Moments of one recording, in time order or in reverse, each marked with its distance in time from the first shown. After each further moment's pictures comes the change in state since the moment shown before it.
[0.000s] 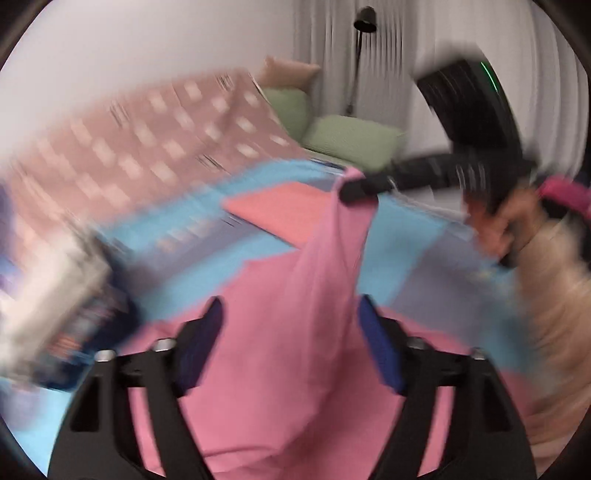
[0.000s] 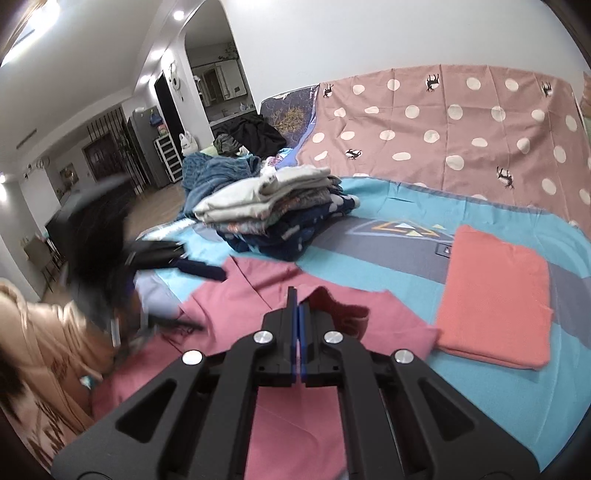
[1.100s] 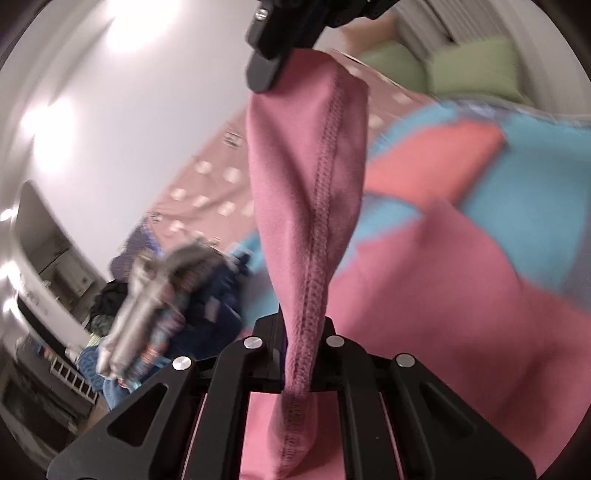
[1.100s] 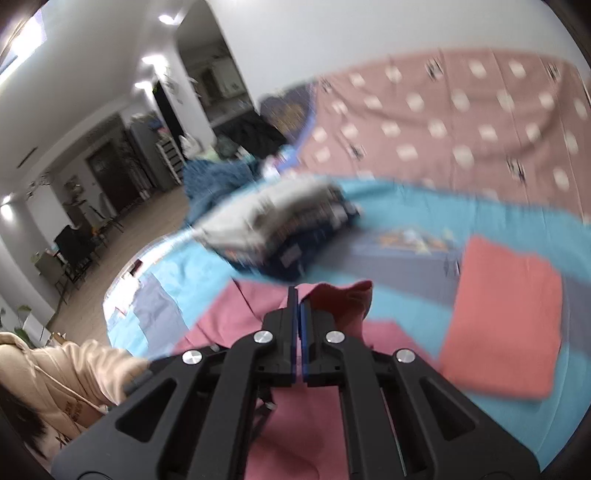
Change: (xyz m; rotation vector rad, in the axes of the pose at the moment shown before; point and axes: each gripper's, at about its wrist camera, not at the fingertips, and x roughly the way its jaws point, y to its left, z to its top) left arm 0.114 -0.059 -0.026 0.212 0.140 0.597; right arm 0.033 -0.037 0.018 0.081 0.097 0.002
